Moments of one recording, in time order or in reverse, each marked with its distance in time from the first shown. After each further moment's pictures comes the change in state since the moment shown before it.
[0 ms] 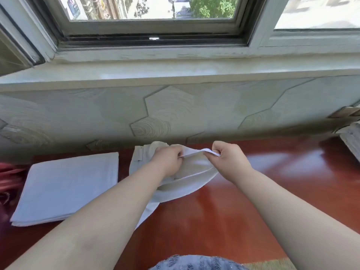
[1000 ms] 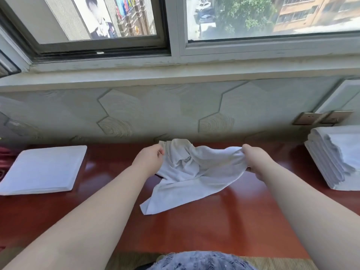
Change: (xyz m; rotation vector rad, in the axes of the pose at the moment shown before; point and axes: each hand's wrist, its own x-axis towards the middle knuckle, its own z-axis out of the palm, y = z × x) left_hand -0.012 0.207 0.077 -0.132 0.238 -0.275; right_hand -0.001 0.264 -0.212 0.548 -0.061 0.654
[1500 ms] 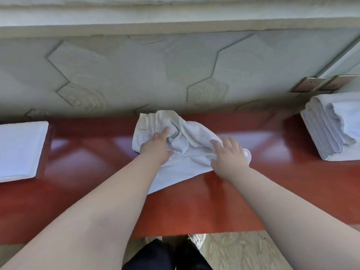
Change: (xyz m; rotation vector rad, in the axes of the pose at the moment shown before) left_hand 0.047 -0.006 0.124 0.325 -0.315 0.000; right_hand 0.019 0.098 0.066 -1.152 0.045 -0.551
